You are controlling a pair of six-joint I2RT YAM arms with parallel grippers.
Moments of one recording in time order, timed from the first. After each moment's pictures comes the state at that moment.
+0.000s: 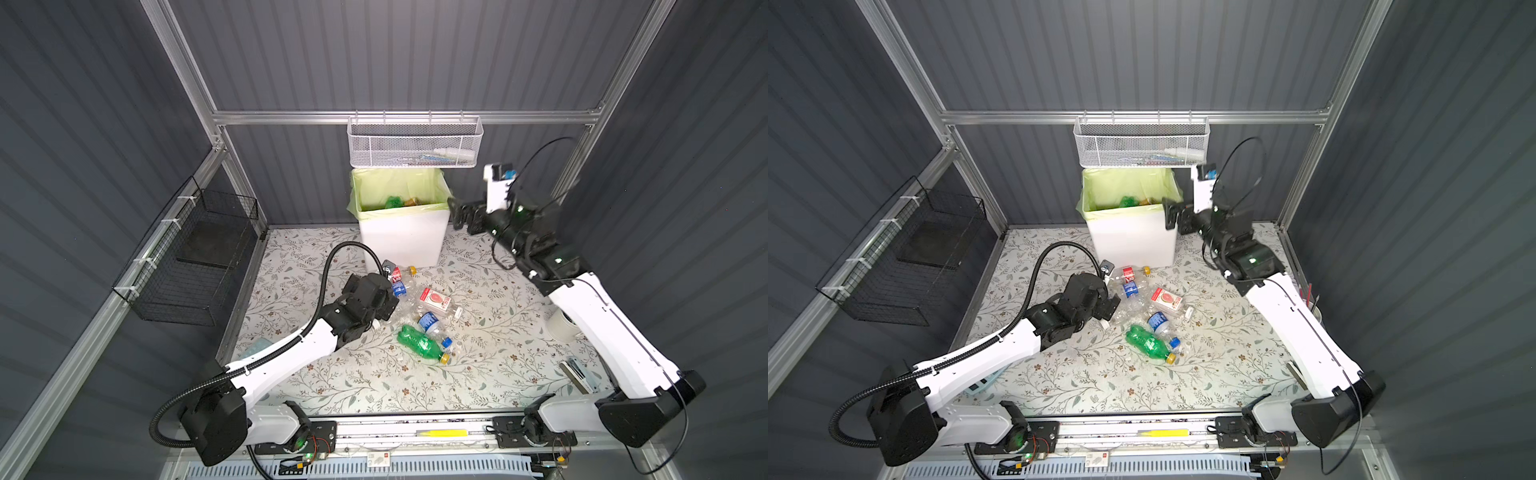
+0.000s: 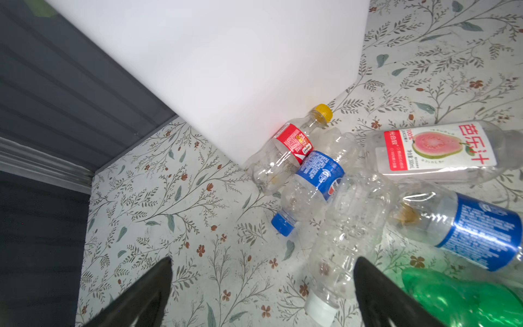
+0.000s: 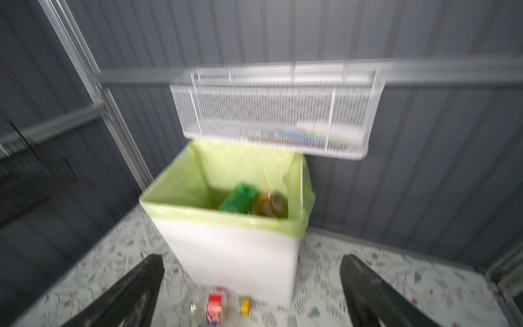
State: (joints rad) left arm -0.80 1.31 0.96 -0.32 -0.51 0.06; right arm 0.50 1.34 1.44 -0.32 0.10 0.10
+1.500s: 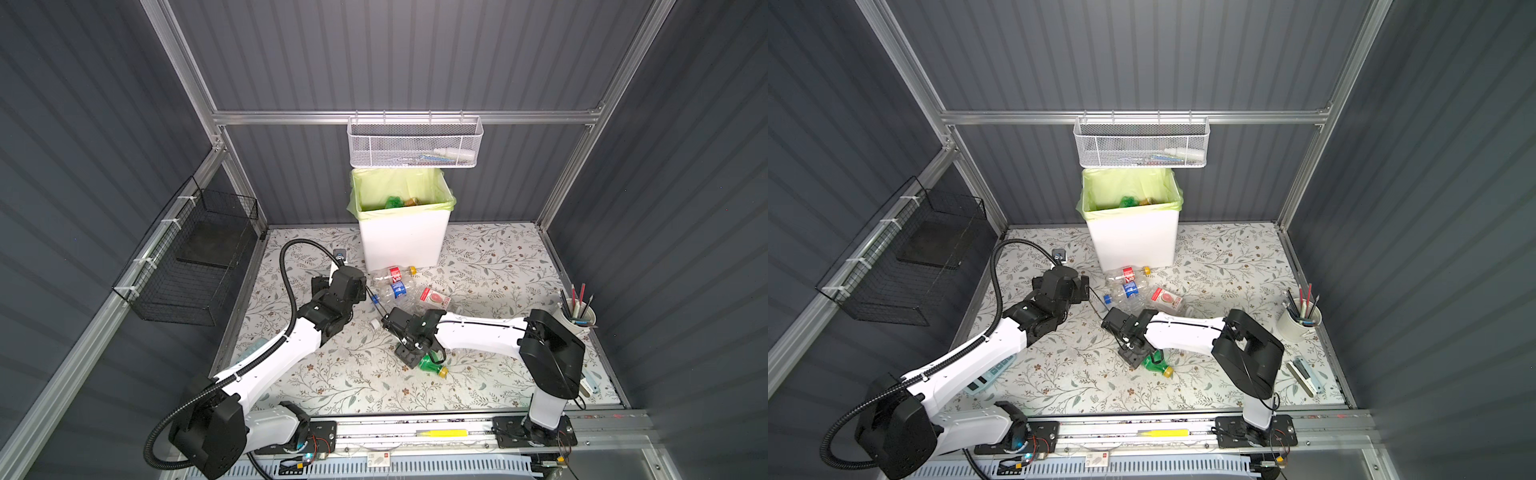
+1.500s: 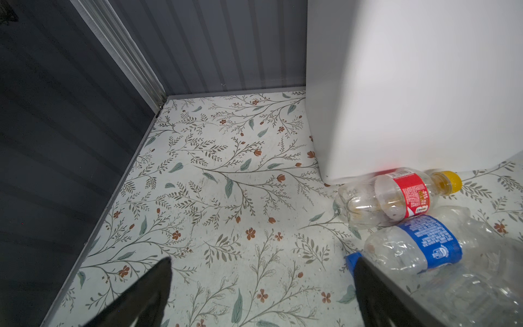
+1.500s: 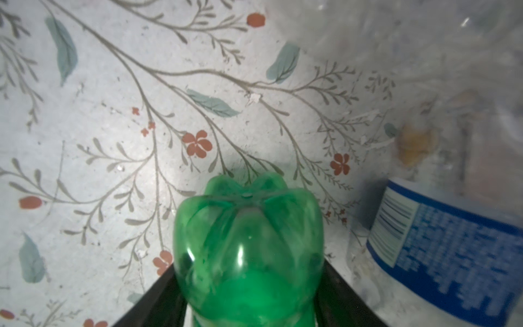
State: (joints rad) left arm -0.60 1.24 0.89 -0.27 -0.64 -0.26; right arm 1.06 1.82 1.19 -0.71 0.18 0.15
